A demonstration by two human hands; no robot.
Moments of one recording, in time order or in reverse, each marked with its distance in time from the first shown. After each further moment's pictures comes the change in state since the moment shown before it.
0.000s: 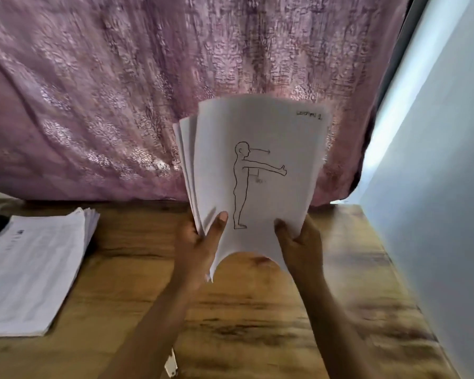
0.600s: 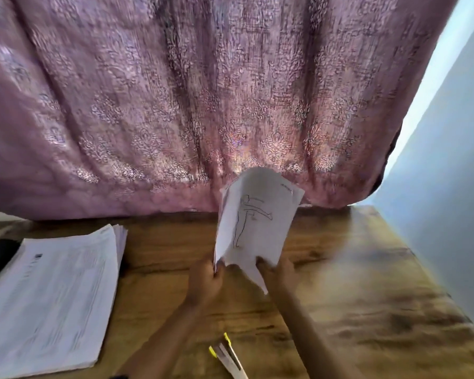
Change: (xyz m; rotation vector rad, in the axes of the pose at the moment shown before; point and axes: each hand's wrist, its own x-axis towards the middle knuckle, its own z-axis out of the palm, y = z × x) left_hand 0.035 -0.124 -0.112 0.406 -0.180 0.015; right_hand -0.051 0.047 0.152 -0.146 0.016 0.434
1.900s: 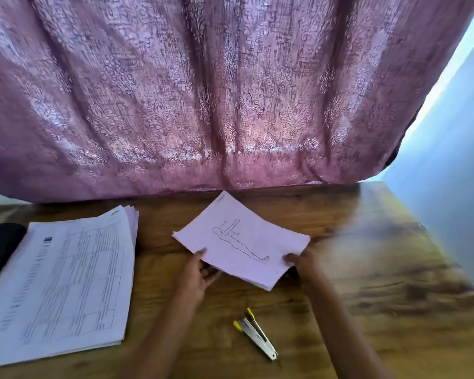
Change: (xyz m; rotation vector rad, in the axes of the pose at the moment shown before) left_hand 0.007 -0.041 -0.045 -0.933 -0.067 -1.081; right_hand 0.014 0.044 0.004 0.296 -0.099 0.437
